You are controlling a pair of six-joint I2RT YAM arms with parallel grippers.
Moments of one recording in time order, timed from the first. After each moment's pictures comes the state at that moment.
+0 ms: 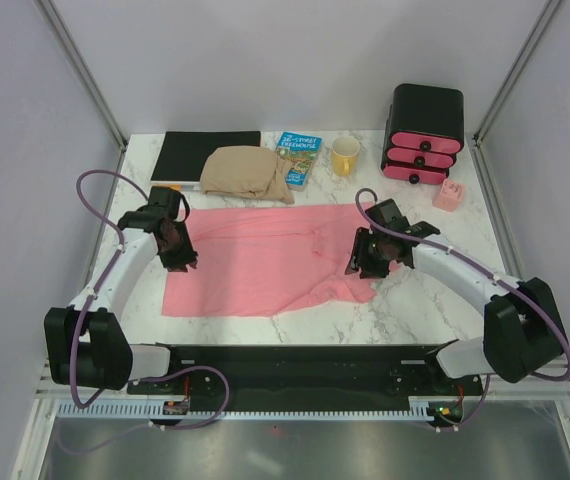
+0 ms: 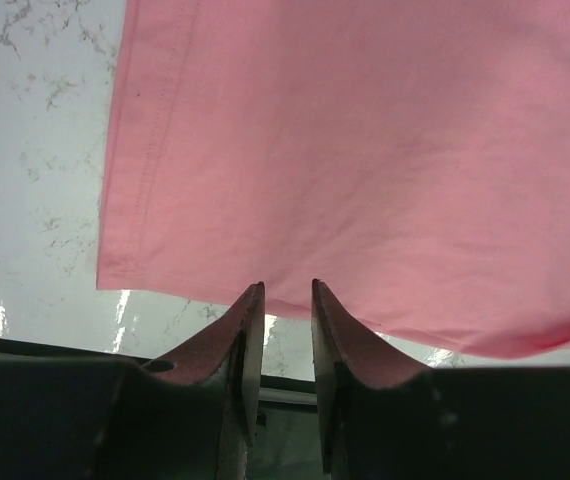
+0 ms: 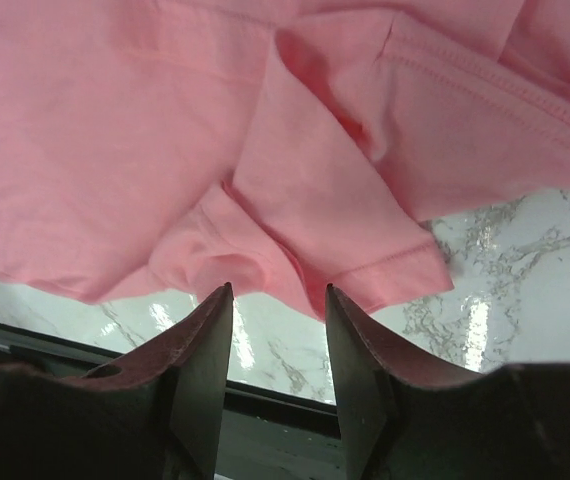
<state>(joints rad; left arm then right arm) -0.09 1.31 1.00 -0.92 -0.04 -0.44 0.45 1.39 0.91 -0.61 -0.12 0.70</state>
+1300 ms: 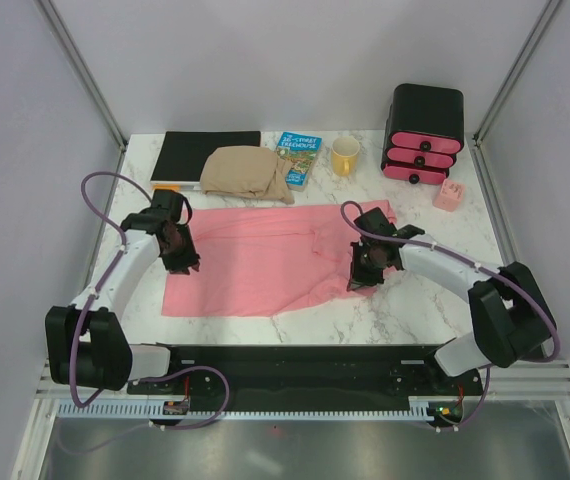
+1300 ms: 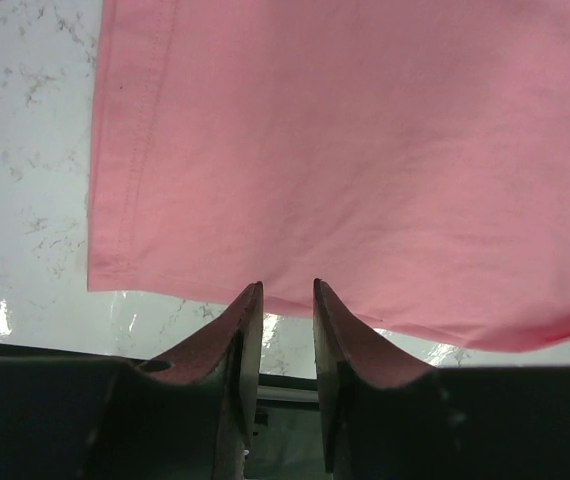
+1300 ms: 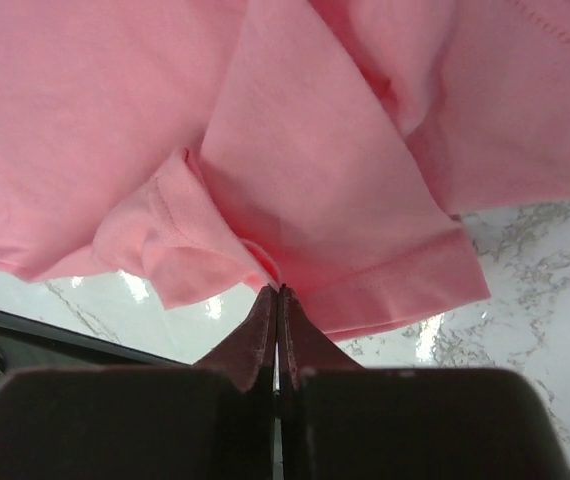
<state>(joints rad) -0.11 1.31 0.99 -0.91 -0.03 -0.44 0.51 1.49 0.85 -0.59 -0.18 0.64</state>
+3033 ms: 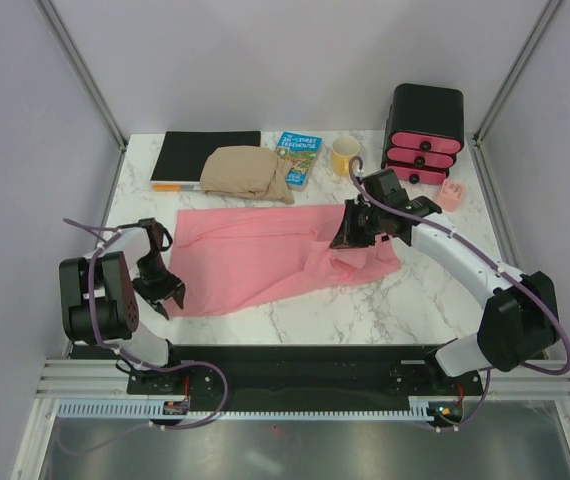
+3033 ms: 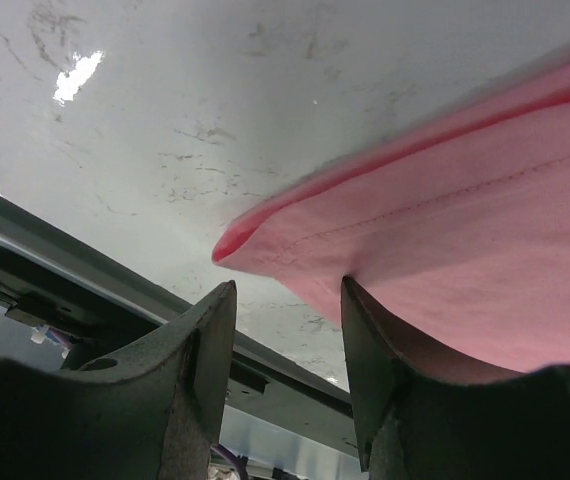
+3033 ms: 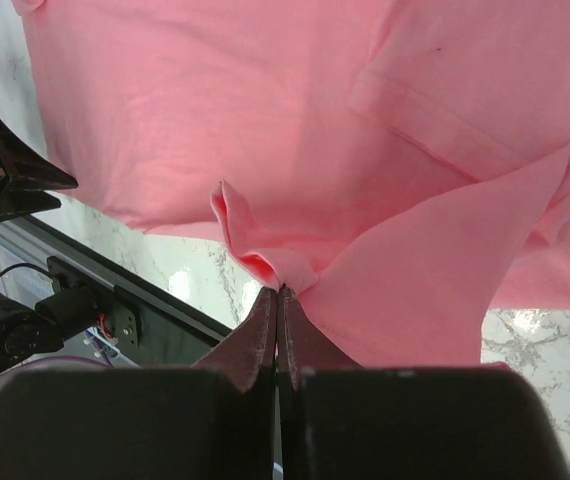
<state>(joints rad) 0.15 1.58 0.85 -1.01 -0.12 -0.71 0.47 1.45 1.15 -0.61 -0.33 0.59</state>
